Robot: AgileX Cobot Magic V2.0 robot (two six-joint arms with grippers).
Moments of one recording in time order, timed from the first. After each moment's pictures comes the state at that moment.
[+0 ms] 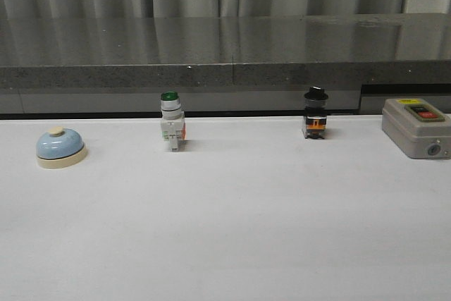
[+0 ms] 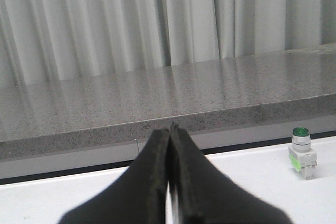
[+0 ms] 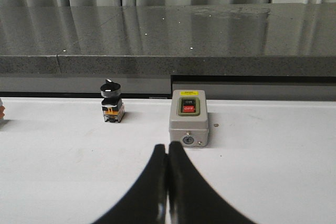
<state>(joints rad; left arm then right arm) -0.07 0.00 0.00 0.05 -0.04 0.05 0.09 -0.01 0.03 -0.04 0.09 0.09</state>
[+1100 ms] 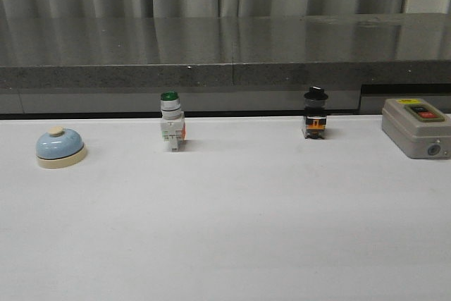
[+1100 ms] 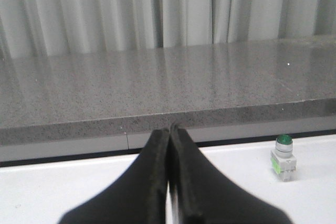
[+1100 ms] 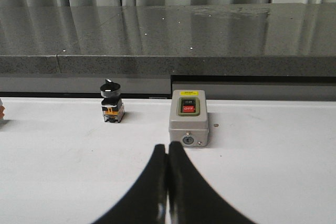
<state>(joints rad) -0.07 0.23 -0.32 -0.02 0.20 0.05 0.09 -0.01 0.03 -0.04 0.09 0.09</state>
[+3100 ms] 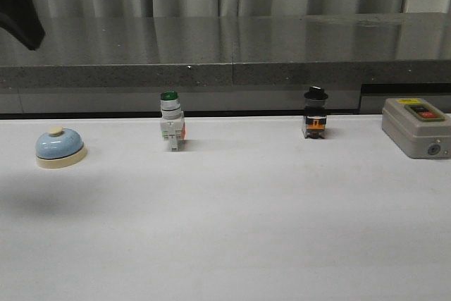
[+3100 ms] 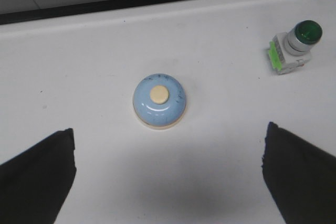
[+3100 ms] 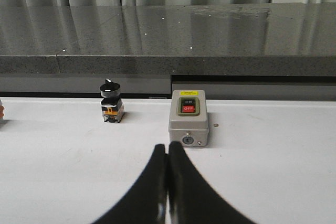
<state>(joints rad) -0.14 1.44 -1.10 -0.07 0.62 0.05 0.09 -0.01 0.03 -0.04 0.09 0.09</state>
